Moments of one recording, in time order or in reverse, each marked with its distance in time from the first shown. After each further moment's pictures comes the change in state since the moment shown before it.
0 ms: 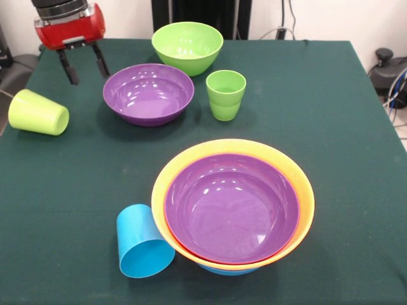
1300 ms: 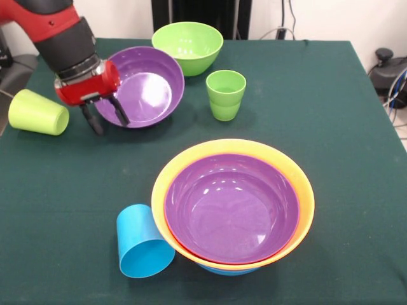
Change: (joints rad) arm -0.003 0.313 0.014 -0.197 -0.002 0.006 -0.013
